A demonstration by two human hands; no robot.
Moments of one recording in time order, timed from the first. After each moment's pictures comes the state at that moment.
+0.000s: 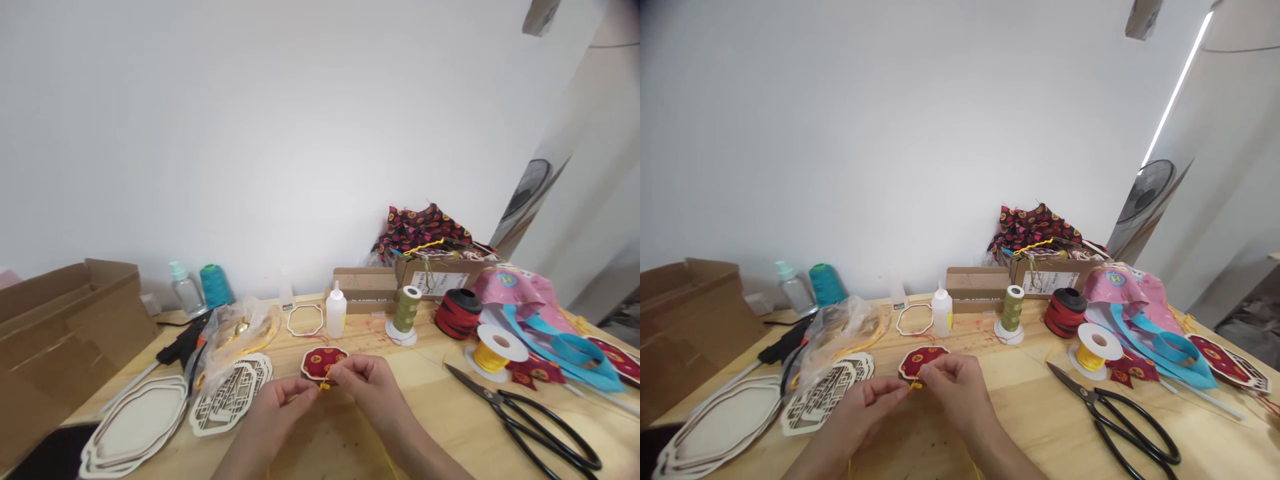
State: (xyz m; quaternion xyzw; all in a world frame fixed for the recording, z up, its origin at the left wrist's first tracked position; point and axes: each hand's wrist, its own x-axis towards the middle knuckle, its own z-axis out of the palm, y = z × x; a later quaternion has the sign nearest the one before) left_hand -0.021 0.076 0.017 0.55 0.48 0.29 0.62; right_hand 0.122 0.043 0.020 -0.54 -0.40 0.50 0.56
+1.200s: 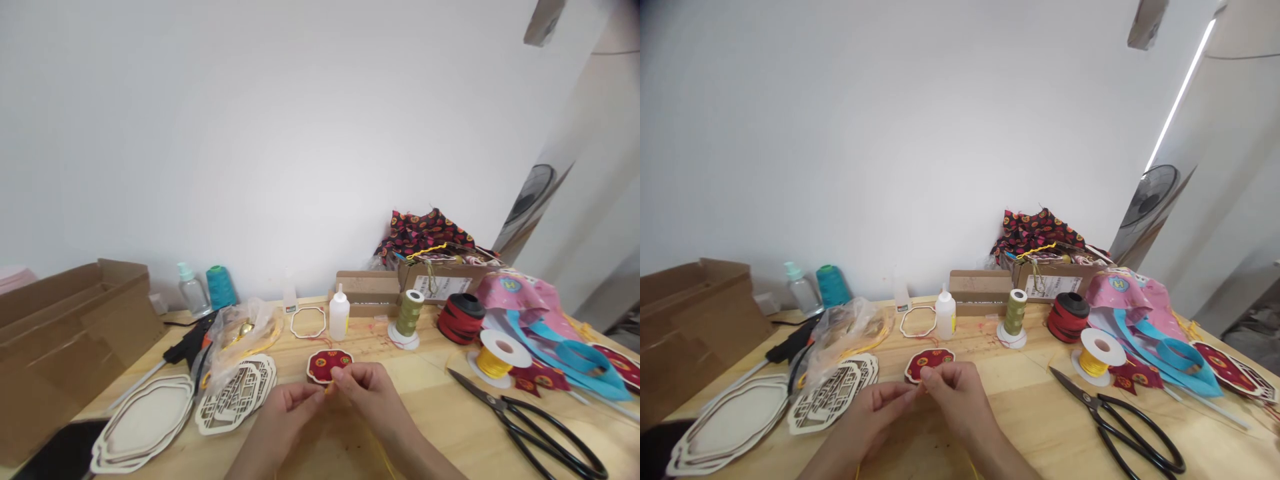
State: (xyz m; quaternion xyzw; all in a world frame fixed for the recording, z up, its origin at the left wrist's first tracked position) left_hand -0.017 0.074 0.008 0.54 0.43 0.30 0.66; right_hand 0.120 0.041 0.013 -0.52 -0.48 0.48 0.52
